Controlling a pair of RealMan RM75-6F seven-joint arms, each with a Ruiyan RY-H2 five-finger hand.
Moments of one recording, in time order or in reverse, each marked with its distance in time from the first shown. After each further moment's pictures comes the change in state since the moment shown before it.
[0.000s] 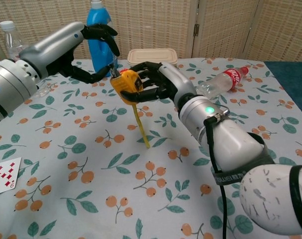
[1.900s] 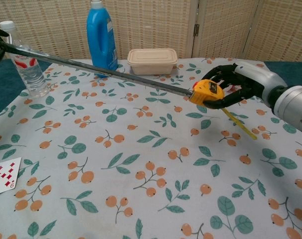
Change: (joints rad) left arm 0.209 0.108 -0.060 0.323 -0.141 0.053 -0.597; right arm -0.204 0.448 -0.141 -0.263 0.072 -0.018 -0.228
